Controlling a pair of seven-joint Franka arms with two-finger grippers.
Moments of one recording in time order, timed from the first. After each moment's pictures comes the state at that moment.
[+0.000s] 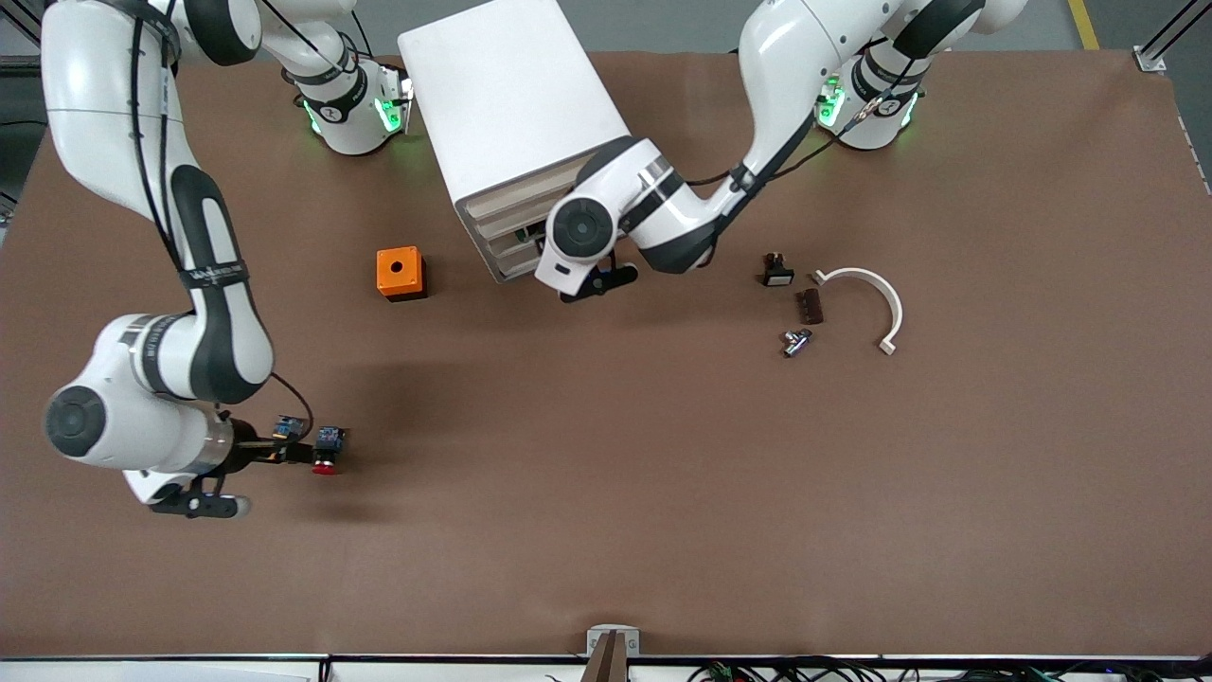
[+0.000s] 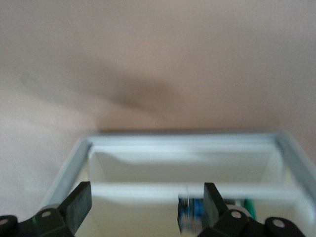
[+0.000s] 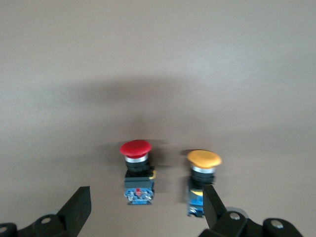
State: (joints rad) left arm -0.59 0.74 -0.36 -1.41 -0.19 1.87 -1.18; right arm 0.09 0.68 -0.14 -1.40 0.16 2.04 -0.01
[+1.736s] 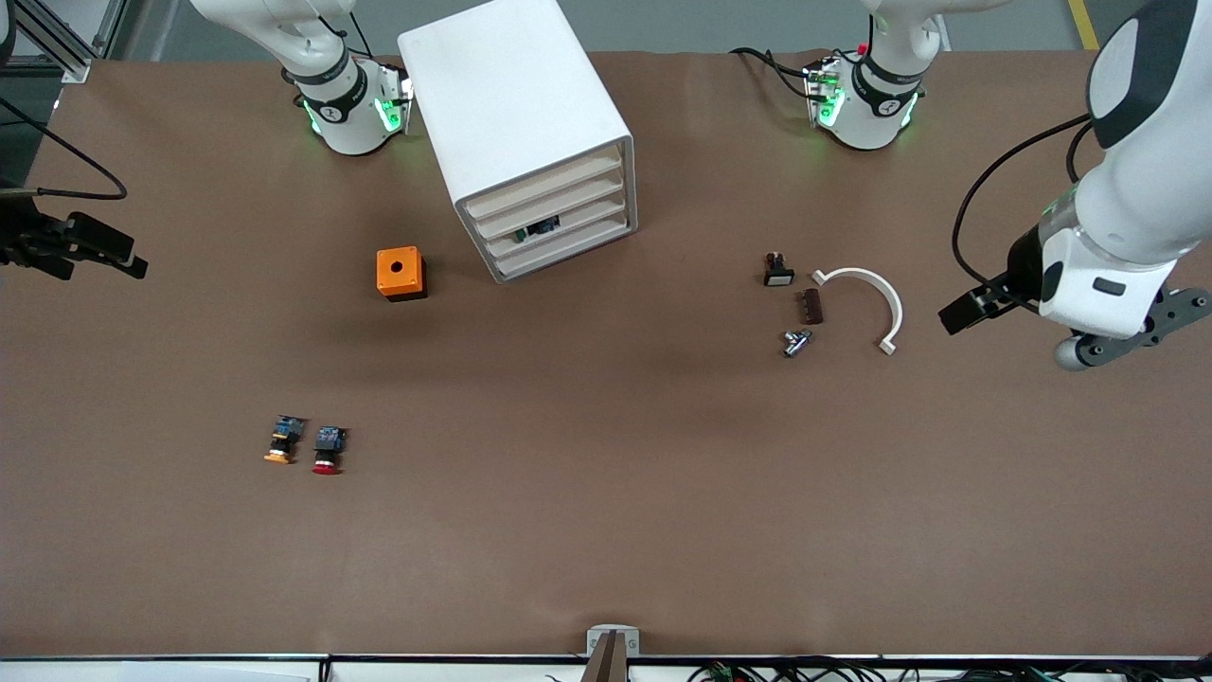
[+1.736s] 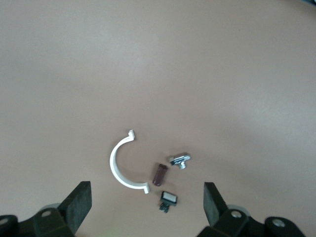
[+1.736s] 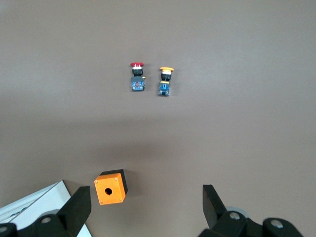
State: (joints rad) left arm 0.07 0.21 -0.32 -1.38 0.11 1.52 -0.64; right arm 0.07 -0.02 -0.19 -1.66 0.08 1.64 -0.08
